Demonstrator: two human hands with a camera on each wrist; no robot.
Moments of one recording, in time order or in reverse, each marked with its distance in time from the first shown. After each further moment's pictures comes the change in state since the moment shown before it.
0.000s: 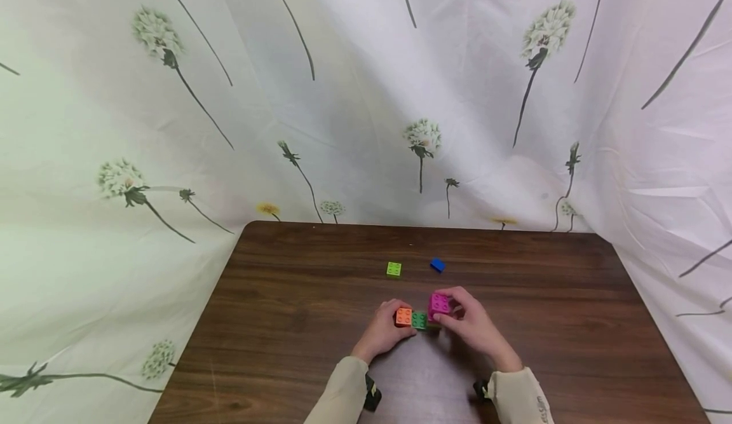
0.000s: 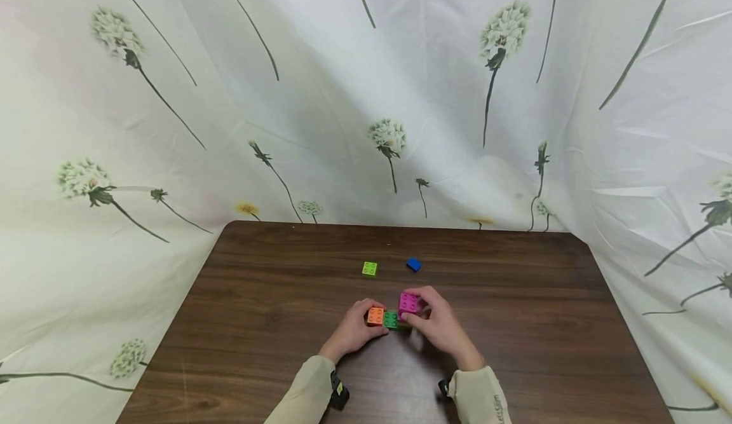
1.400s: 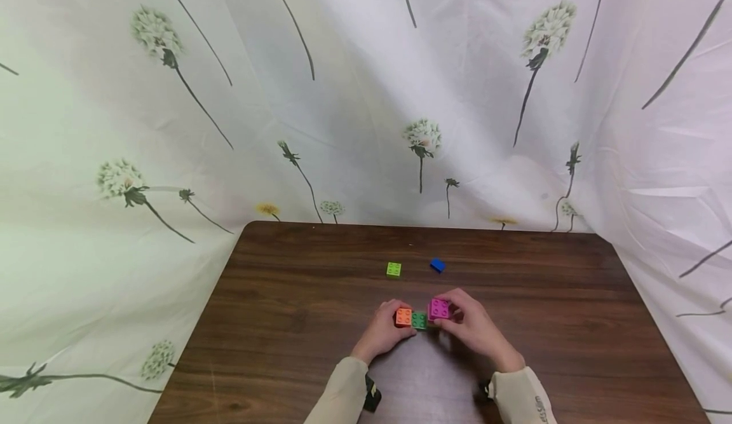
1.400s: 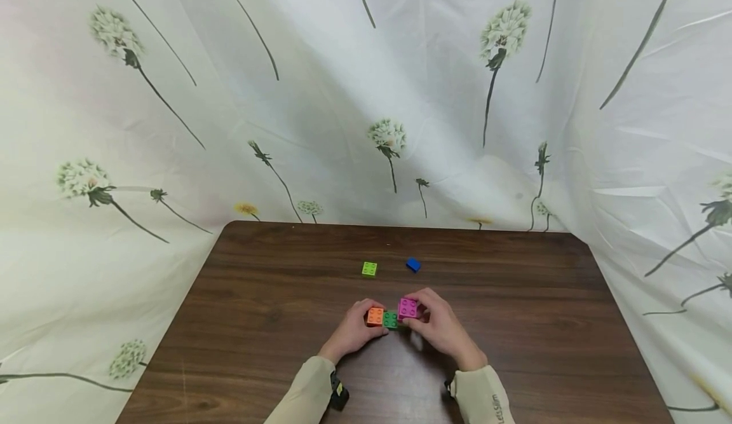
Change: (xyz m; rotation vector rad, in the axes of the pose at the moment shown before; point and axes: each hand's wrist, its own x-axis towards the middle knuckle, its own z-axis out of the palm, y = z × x) left_hand -0.002 0.001 -0.001 0.020 0.003 0.002; right_hand 0.000 0.009 0.000 -0.081 -0.052 -0.086
